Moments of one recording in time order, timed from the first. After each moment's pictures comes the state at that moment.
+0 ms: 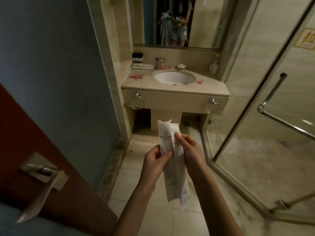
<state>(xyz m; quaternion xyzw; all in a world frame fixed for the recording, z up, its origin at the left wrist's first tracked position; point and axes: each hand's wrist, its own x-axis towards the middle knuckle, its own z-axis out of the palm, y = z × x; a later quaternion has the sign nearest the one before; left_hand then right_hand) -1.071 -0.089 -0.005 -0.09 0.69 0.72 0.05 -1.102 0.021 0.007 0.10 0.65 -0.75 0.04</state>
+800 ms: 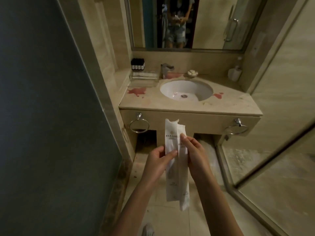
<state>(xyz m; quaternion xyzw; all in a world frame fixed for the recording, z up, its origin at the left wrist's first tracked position) -1.433 -0.154 -0.022 -0.08 0.72 0.68 0.10 -1.449 -0.036 -0.018 0.15 0.58 -0.80 0.03</state>
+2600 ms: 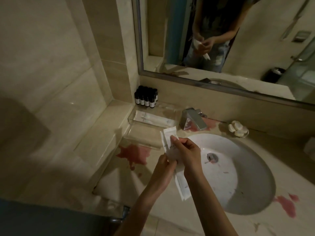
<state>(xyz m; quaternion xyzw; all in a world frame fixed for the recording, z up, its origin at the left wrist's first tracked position) -2.073 -0.180 -0.061 -0.17 0.70 0.69 0.09 -2.122 -0.101 -0.046 0.15 0.65 -0.75 0.06</state>
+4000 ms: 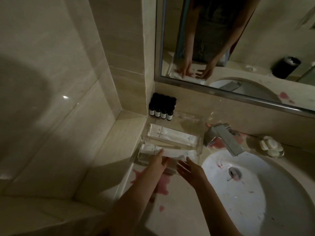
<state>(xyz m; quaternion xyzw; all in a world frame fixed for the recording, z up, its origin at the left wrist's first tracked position) -2.261 -0.308 -0.183 -0.48 0.32 0.80 0.13 -2.242 -0.173 -0.162 0.38 0.48 -0.75 0.24</state>
